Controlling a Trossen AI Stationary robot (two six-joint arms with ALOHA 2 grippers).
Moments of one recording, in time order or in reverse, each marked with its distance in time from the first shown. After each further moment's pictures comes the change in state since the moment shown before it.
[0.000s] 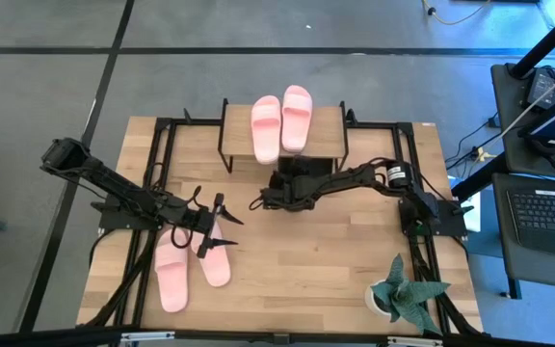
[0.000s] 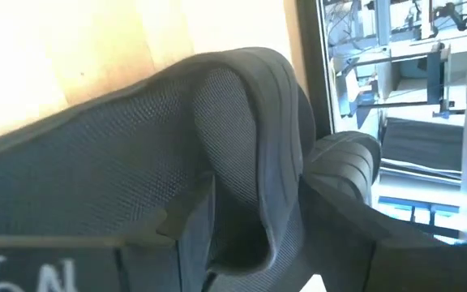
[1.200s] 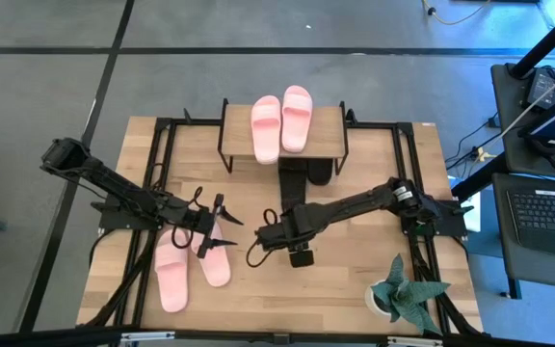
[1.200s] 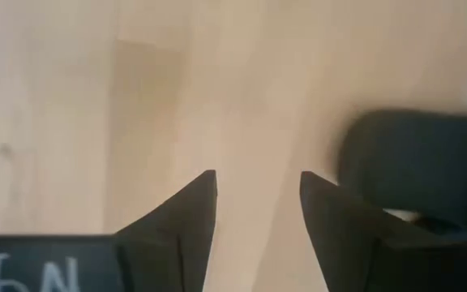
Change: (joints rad) left arm -0.007 0.000 0.000 -0.022 0.000 -0.011; right arm 0.268 -0.005 0.430 -0.481 -0.774 -0.112
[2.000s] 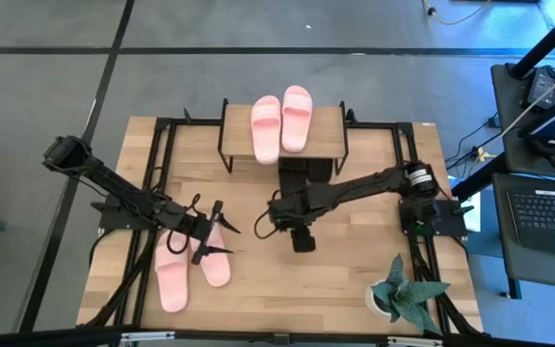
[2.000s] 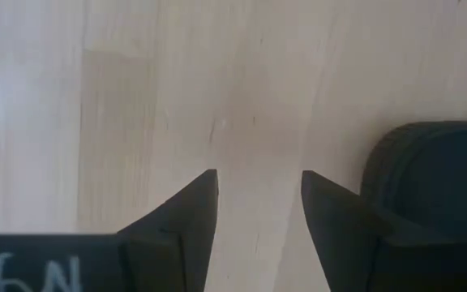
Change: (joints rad) left arm -0.068 0.000 0.000 -0.001 0.001 0.010; right arm -0.153 -0.183 -0.447 0.419 -0.193 -0.085
